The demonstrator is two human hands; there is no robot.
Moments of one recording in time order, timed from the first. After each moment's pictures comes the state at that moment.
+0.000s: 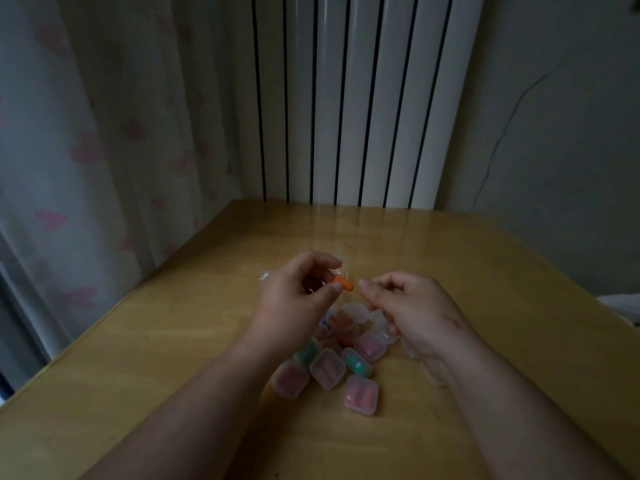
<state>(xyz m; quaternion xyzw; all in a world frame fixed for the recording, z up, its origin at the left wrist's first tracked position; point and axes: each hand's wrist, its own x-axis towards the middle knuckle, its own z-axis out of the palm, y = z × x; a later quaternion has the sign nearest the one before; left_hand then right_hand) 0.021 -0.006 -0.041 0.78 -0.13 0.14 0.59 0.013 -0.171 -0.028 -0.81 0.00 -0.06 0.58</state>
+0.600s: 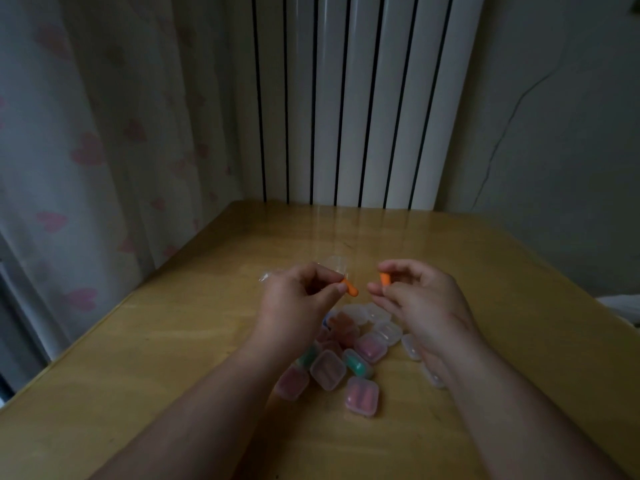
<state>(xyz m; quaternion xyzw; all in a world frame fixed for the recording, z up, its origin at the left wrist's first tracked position) 0.021 -0.014 -0.045 0.76 -0.07 0.15 0.63 0.010 -0.167 -0.019 -0.70 0.06 -0.10 0.71</state>
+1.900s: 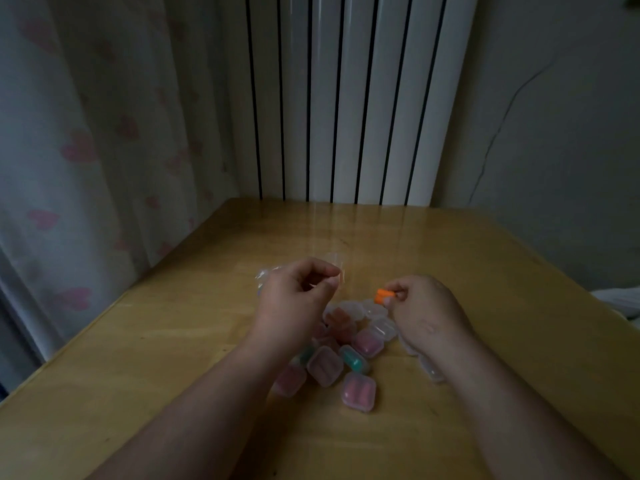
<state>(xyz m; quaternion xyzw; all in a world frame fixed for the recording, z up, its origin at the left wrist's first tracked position) 0.019 -0.015 -0.042 0.76 -0.05 0.13 0.63 0.029 -0.186 -0.043 -0.93 0.05 -0.13 0.33</state>
